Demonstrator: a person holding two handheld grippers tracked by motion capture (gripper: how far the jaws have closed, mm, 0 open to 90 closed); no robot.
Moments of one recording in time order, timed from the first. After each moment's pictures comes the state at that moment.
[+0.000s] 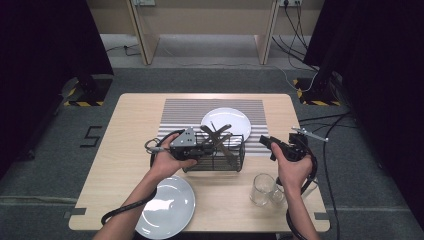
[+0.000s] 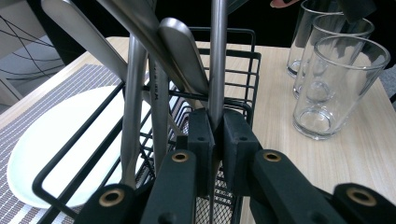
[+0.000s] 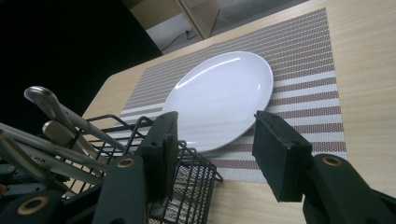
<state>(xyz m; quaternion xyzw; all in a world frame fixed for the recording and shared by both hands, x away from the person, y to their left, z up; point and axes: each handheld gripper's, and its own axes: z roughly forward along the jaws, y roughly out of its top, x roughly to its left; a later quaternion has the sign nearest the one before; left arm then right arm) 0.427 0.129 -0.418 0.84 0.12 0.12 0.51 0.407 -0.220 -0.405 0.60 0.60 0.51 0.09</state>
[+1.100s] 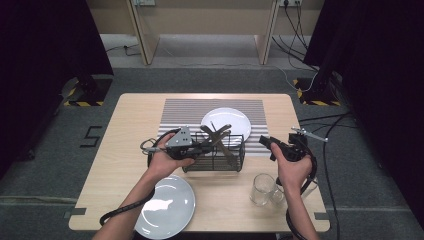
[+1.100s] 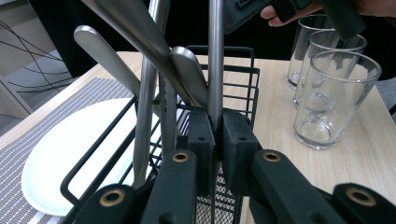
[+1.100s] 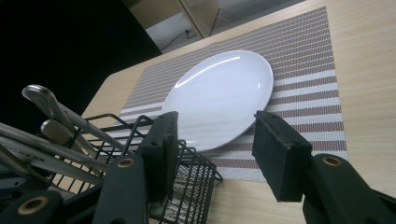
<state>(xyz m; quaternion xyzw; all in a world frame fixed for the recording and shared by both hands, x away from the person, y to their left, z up) 0.424 0.137 -0.412 0.83 0.11 0.14 0.54 0.407 -0.219 -0.406 0.61 0.60 0.51 0.09</state>
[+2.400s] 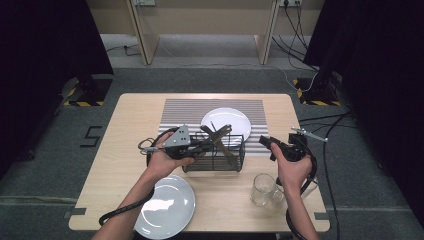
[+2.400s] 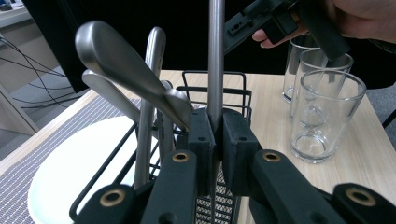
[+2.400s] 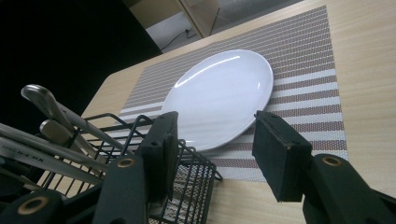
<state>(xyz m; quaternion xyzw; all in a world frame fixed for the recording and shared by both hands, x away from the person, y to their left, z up) 0.418 0.137 -0.400 0.81 0.10 0.15 0.55 0.408 -0.220 -0.407 0.61 0.60 0.51 0.09</state>
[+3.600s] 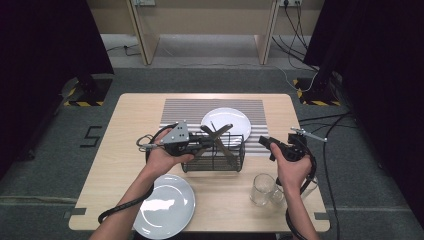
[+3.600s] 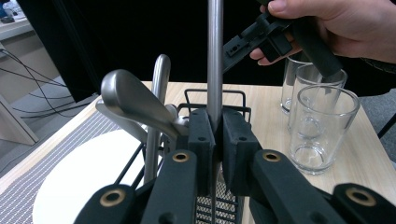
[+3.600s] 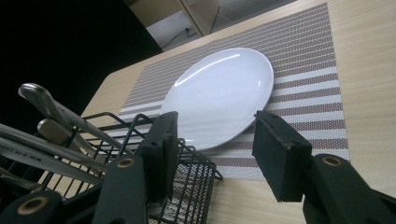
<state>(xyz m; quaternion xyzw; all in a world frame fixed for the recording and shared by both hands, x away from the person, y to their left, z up) 0.420 0.138 -0.388 0.80 0.09 0.15 0.57 0.409 -0.219 -0.409 0.61 0.60 0.51 0.09</state>
